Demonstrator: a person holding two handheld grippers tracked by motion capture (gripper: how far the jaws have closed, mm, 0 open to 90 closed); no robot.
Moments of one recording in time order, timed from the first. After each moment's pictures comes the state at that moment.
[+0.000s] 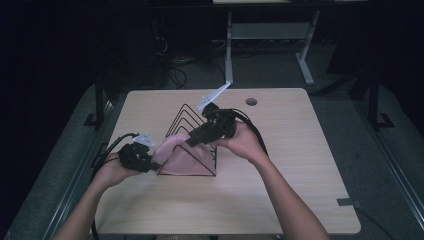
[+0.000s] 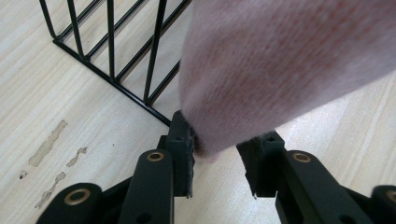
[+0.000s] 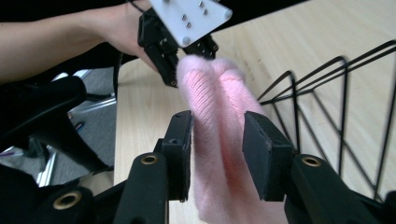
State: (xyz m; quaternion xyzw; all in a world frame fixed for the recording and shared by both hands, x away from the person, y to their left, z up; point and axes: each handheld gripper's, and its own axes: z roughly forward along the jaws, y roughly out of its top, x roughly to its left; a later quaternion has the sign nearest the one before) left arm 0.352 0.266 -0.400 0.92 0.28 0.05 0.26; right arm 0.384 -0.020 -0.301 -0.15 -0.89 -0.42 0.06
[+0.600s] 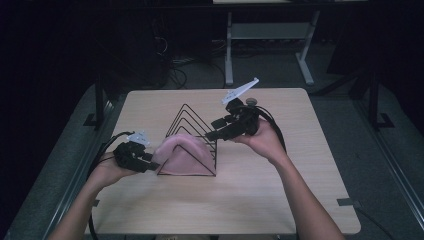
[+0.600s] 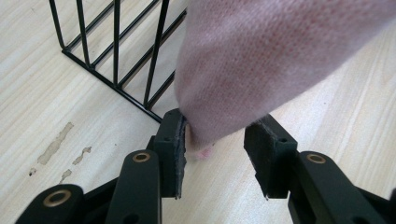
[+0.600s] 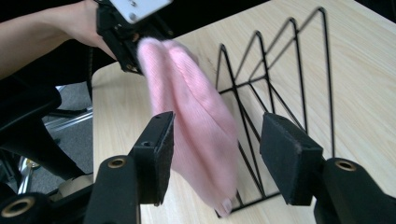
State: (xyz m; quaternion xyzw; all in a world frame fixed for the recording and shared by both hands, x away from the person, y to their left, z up) left arm 0.347 0.274 -0.387 0.92 0.27 0.05 0.28; right arm 0.384 -0.075 -0.295 -0.21 -0.88 -0.44 0.03
